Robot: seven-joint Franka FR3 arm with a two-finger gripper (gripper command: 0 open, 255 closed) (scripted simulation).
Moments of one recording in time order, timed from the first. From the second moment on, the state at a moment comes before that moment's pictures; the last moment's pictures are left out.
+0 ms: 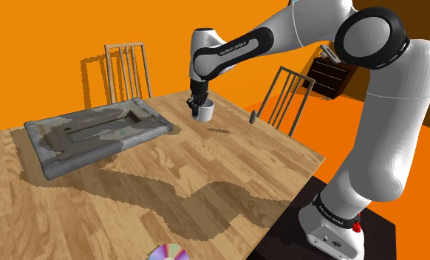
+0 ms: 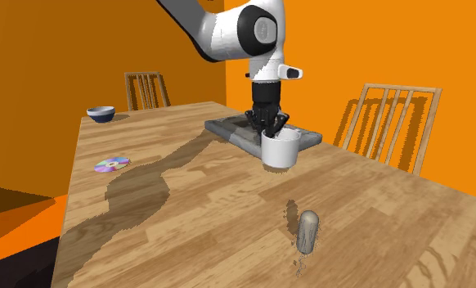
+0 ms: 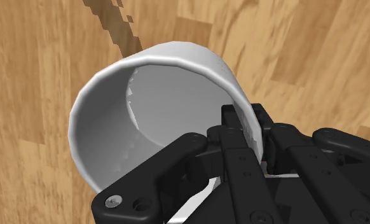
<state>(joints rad) 0.02 0.33 0.08 -1.83 -0.09 2.17 -0.02</state>
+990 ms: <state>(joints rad) 0.07 0.24 0.12 -1.81 -0.09 2.06 0.05</state>
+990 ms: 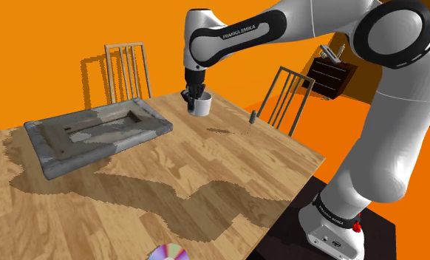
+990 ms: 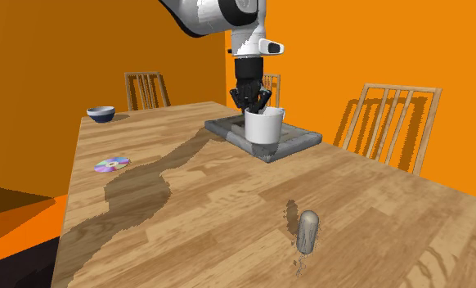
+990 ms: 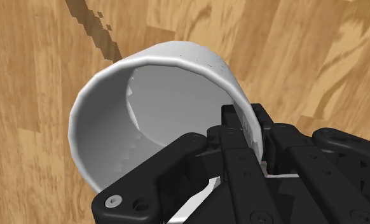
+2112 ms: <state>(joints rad) 0.31 0.27 0.25 -1.79 -0.13 2.03 0.44</state>
